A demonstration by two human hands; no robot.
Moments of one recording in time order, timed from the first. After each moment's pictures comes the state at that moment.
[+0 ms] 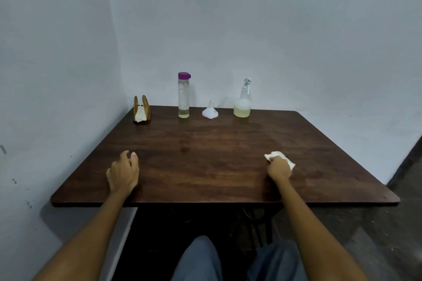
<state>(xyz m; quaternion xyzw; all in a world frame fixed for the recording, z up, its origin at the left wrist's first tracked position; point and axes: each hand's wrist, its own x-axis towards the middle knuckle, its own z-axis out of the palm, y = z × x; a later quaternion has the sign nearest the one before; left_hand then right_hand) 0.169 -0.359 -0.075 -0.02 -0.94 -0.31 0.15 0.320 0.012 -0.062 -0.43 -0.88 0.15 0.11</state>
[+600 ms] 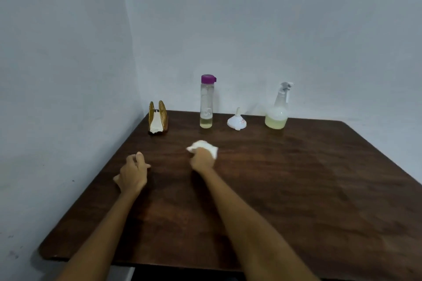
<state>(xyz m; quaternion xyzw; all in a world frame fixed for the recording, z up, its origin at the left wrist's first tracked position) 0.040 -0.343 -0.075 0.09 -0.90 -0.41 0.11 0.073 -0.174 -0.039 -0.14 -0.97 0.18 0.02</state>
